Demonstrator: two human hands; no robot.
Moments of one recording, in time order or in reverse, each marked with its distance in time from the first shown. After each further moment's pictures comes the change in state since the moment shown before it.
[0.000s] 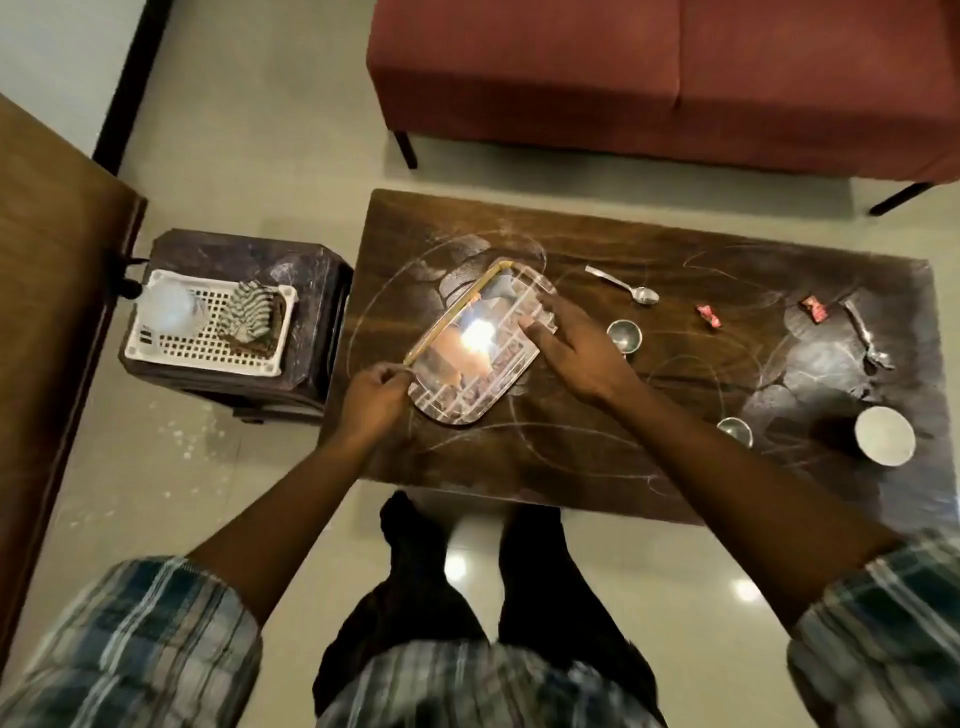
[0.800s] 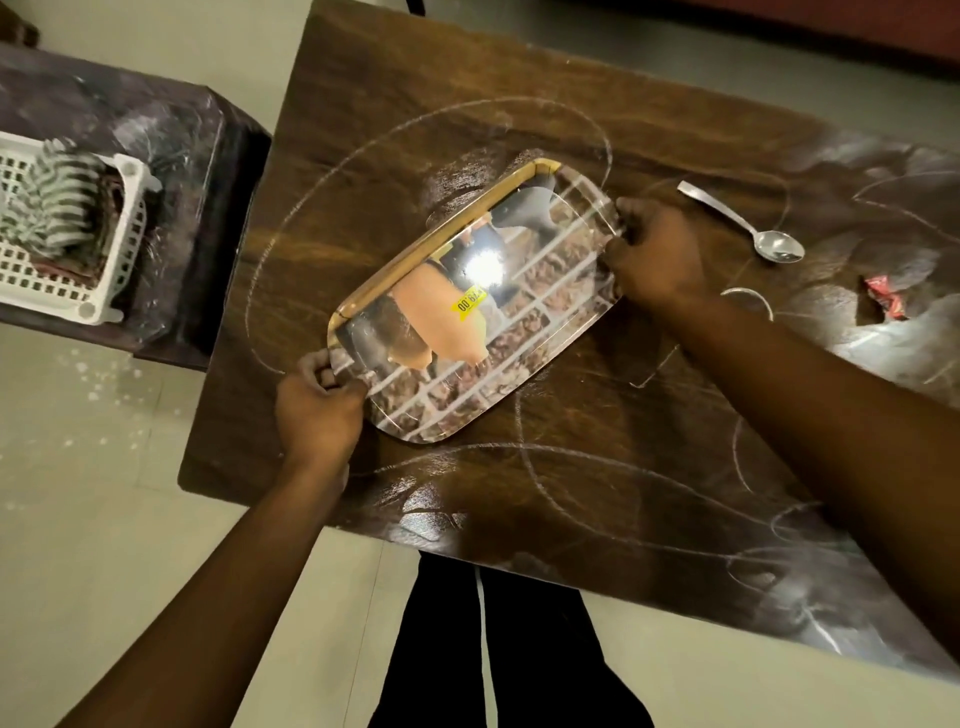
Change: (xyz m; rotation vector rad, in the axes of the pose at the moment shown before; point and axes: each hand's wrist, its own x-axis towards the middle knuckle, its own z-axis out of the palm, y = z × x) left_hand 0.148 -0.135 0.115 -0.251 0.420 -0.180; right_hand 0.202 0.225 0.081 -0.041 0.083 0.229
